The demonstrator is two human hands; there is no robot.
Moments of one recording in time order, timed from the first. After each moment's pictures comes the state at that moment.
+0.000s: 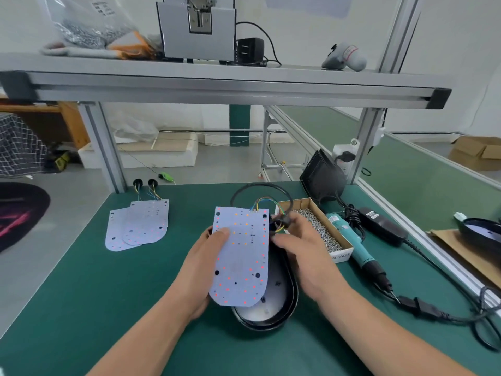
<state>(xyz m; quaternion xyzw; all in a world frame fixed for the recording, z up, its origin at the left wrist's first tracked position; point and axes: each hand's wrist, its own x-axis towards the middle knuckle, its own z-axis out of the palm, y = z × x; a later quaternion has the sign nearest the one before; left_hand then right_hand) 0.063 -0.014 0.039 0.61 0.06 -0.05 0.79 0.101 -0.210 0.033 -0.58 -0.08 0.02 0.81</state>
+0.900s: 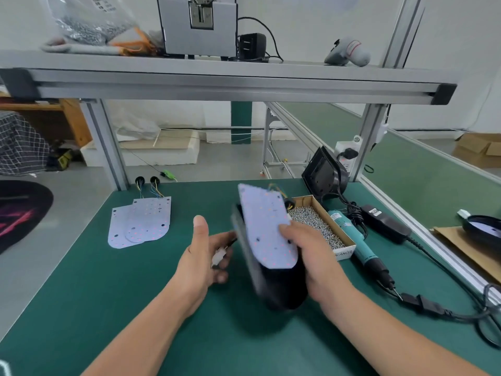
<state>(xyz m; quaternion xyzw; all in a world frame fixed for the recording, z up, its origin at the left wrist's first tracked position) 0.074 -0.005 0.030 0.65 0.08 -0.05 0.75 0.097 -0.216 0.037 -0.57 -0.02 0.07 0.82</state>
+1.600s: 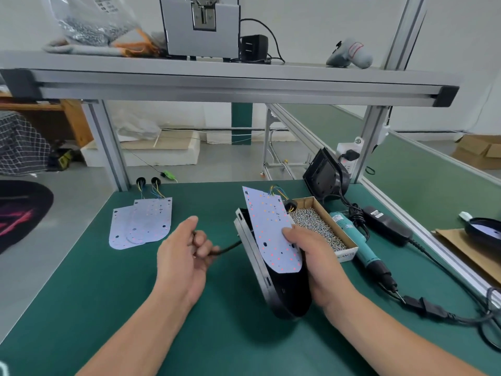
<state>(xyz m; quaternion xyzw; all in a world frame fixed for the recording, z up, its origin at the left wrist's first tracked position) 0.090 0.010 0.028 0.40 0.14 0.10 0.90 0.092 -0.215 0.038 -0.54 -0.01 0.09 0.83</state>
